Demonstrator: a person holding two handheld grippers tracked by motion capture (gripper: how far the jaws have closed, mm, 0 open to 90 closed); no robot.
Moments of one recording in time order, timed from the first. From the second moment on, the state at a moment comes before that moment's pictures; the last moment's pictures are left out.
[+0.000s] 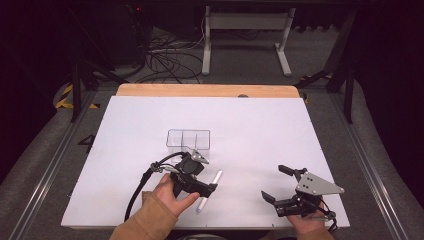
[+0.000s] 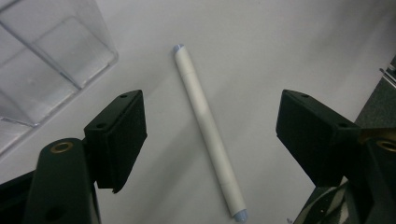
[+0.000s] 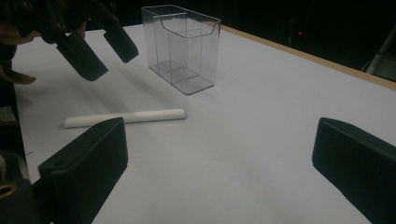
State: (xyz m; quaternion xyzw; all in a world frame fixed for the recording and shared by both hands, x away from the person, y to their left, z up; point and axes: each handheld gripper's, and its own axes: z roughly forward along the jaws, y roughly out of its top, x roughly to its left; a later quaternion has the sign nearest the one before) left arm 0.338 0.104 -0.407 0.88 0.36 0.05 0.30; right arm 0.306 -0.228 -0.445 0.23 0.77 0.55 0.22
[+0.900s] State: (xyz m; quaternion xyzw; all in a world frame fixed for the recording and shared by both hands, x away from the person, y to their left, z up) left arm 0.350 0.086 -0.435 0.89 0.38 0.02 0.24; right arm 0.319 -0.219 -0.443 0.22 0.77 0.56 0.21
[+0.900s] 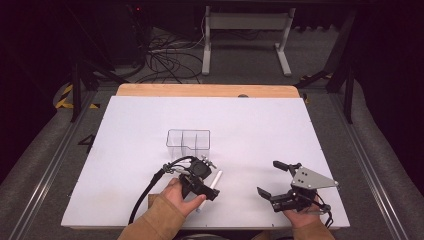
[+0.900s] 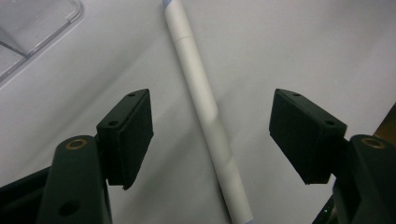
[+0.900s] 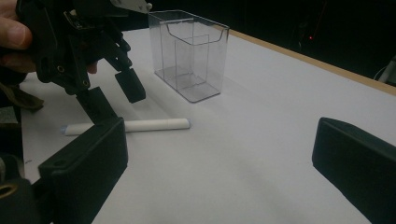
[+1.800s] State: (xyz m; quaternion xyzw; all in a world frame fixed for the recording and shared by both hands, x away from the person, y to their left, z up) left arm 0.358 0.068 -0.445 0.88 0.43 0.05 0.21; right arm 0.318 -0.219 -0.444 0.22 0.77 0.55 0.21
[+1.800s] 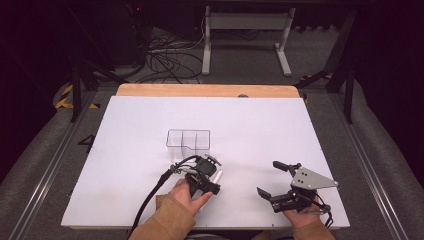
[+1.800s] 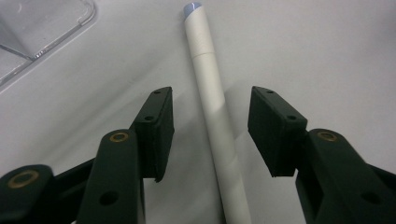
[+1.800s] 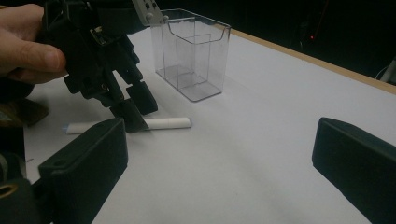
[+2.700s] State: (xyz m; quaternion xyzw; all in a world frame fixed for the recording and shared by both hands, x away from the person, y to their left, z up) left arm 0.358 0.064 -0.449 0.87 0.45 0.05 0.22; right arm 0.318 -0.218 -0.445 0.21 0.78 0.55 0.21
